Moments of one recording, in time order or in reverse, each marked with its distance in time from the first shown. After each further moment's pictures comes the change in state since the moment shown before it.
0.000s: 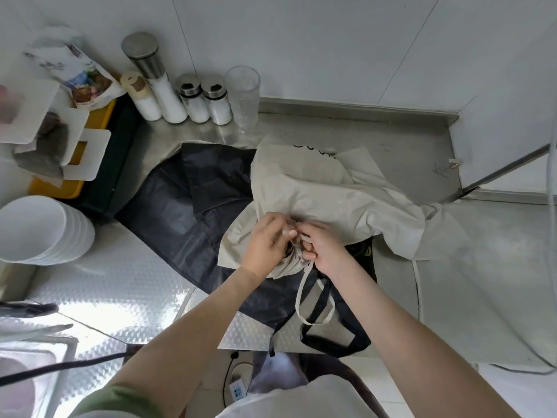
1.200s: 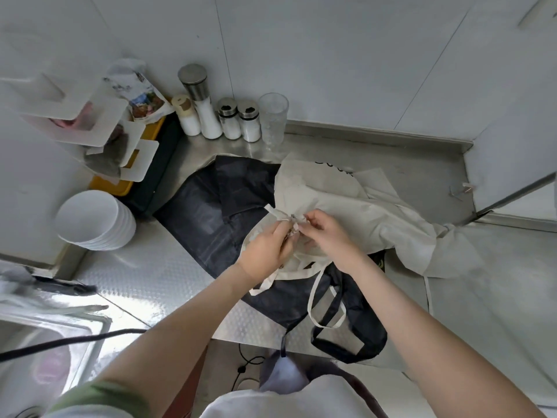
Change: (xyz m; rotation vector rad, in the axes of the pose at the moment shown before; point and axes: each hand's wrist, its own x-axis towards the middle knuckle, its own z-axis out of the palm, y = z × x) left_hand -0.011 0.041 -0.054 0.402 -0.090 0.133; right_hand -0.035 -0.027 0.016 -0.601 -0.257 -0.387
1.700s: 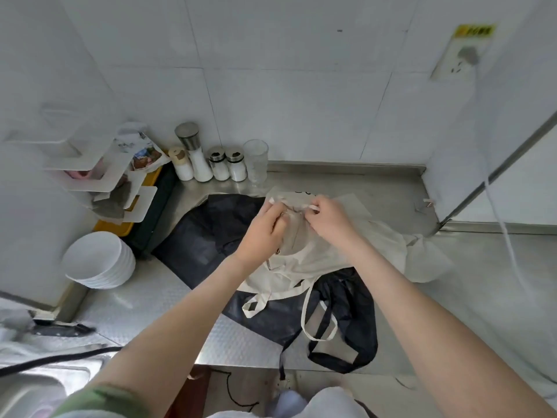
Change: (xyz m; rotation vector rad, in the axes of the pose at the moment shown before) left_hand 0.042 0.062 -0.059 -0.305 0.025 -0.102; right_hand -0.023 -0.080 -0.027 -0.505 0.375 -0.138
